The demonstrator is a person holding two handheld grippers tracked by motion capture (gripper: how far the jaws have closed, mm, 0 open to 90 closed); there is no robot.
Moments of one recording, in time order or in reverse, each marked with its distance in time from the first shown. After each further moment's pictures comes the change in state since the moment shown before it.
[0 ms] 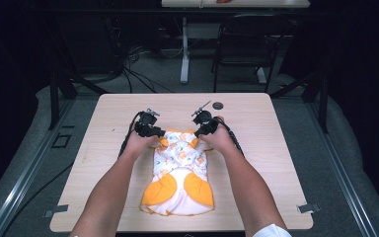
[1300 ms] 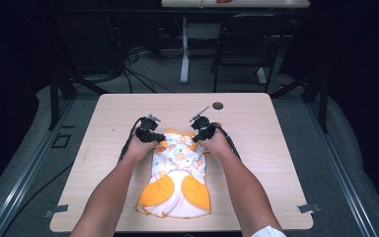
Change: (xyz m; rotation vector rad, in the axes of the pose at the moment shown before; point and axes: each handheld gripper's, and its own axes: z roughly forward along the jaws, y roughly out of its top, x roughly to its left) left arm -0.002 -0.015 0.010 0.042 -0.072 -0.017; right arm 0.010 -0.010 0.017 0.031 0.080 0.027
